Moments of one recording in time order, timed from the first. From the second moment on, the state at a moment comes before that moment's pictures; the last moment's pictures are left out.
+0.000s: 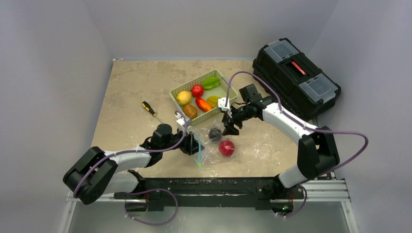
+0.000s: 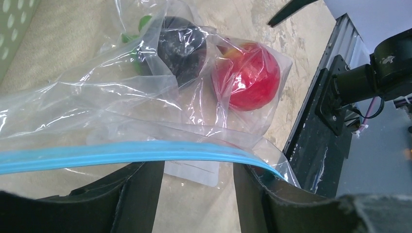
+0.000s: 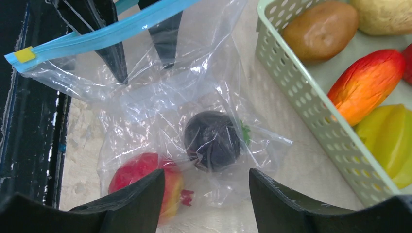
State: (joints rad) left arm -0.65 1.26 0.27 0.59 0.46 -0.43; right arm 0.46 1.54 1.08 -0.63 -0.78 -0.86
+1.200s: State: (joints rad) left arm -0.66 1.28 0.27 0.61 0.40 -0.38; right arm 0.67 1.72 1.10 -0.60 -0.49 -1.10
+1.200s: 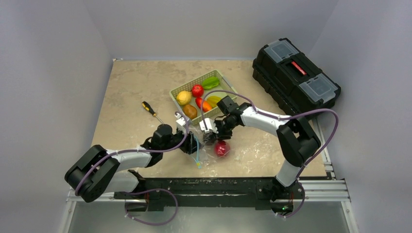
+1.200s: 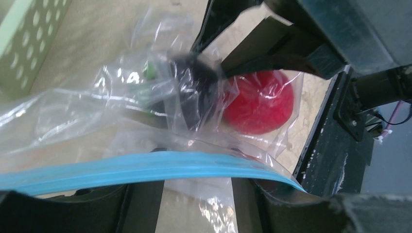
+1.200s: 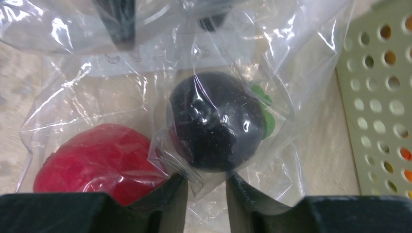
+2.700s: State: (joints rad) left arm -0.66 1.26 0.21 0.66 0.31 -0.25; right arm 0.70 1.71 1.21 -0.58 -0.47 -0.99
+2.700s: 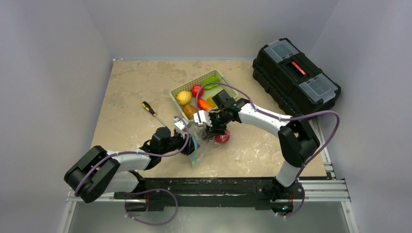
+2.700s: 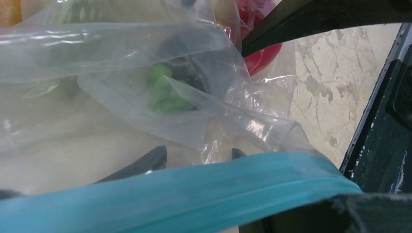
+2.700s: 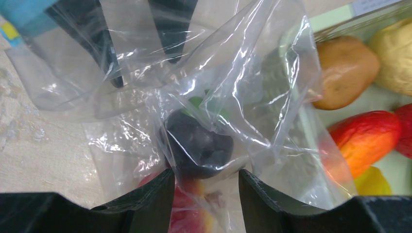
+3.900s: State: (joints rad) left arm -0.67 1.26 0.15 0.77 0.40 -0.18; right arm 0.76 1.88 1.30 -0.83 -0.75 -1.08
